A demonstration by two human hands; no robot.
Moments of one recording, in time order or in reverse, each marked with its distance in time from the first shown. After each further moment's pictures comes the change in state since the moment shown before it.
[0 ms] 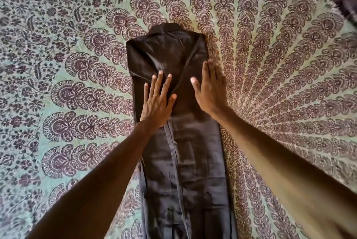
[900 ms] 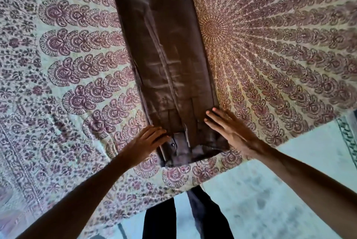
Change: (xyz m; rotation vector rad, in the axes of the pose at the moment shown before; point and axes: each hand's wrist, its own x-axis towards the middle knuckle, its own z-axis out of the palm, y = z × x) left_hand -0.410 -0.020 0.002 0.247 -0.419 0.777; right_hand -0.447 0.107 -0.006 -0.365 -0.394 -0.616
